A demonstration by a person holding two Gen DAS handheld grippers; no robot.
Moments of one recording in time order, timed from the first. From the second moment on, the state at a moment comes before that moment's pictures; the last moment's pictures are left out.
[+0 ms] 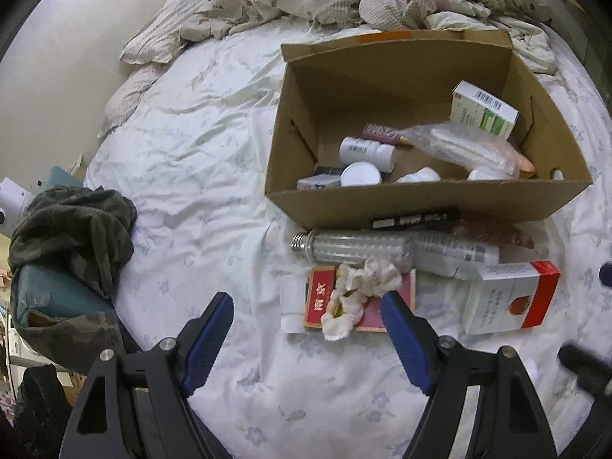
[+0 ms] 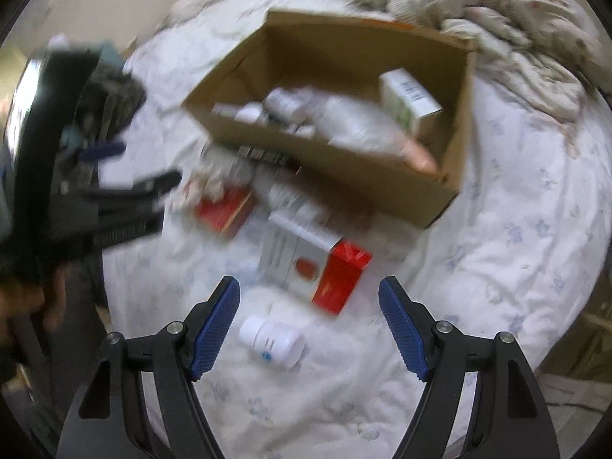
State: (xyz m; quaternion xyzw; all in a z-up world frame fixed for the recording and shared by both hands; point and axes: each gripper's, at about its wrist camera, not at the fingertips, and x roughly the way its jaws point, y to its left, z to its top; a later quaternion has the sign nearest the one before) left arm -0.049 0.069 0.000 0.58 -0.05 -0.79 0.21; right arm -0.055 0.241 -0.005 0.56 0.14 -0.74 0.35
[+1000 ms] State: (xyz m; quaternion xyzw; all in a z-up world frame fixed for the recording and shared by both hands) left arm -0.031 0.039 -0.011 0.57 0.00 -0.81 0.14; right arm -0.072 0.242 -0.068 0.64 0.15 -0.67 0.36
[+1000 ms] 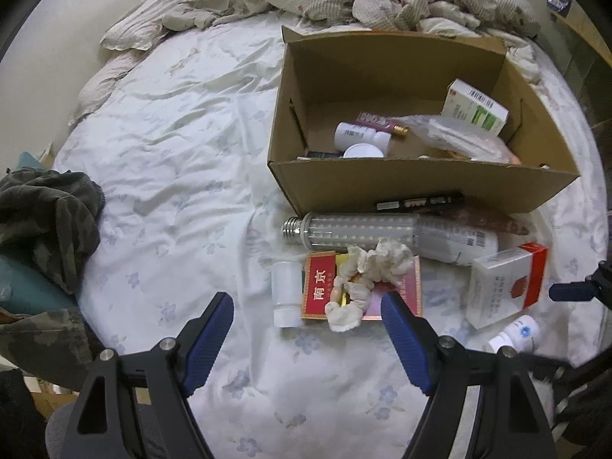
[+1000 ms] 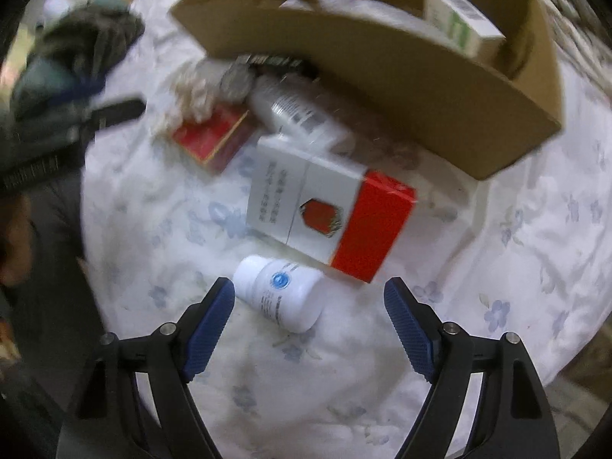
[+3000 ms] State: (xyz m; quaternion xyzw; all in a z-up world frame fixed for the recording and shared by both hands) left arm -0.094 0.013 0.053 0.47 0.06 -0.88 0.05; right arm -0.185 0.230 0.024 0.56 -0.11 -0.76 0.32
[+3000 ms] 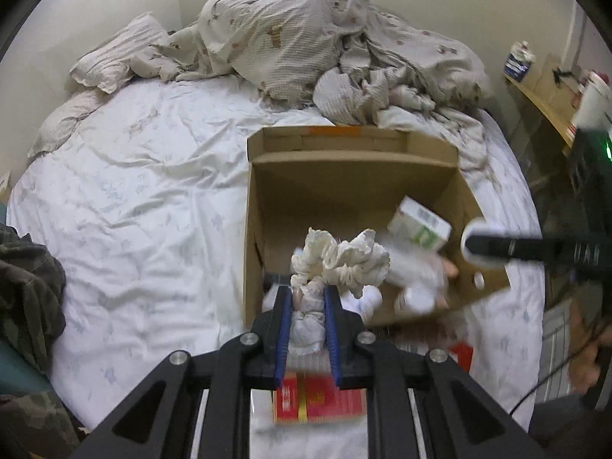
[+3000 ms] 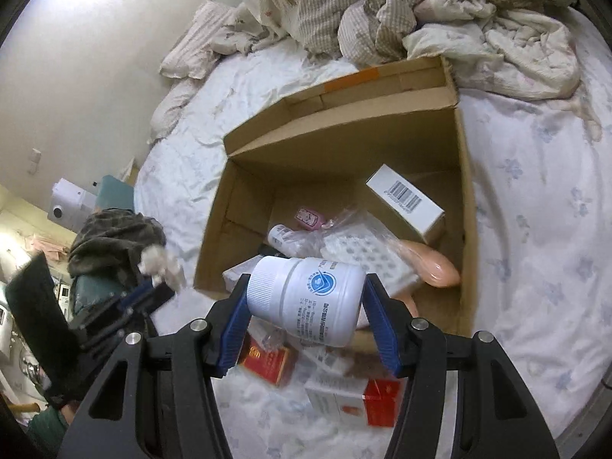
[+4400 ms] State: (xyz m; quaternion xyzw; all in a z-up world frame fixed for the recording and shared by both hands) left arm -0.114 0.005 0.027 0.52 0.03 -0.85 0.08; right arm -0.199 0.212 -0.001 0.61 -0.10 -0.72 0.30
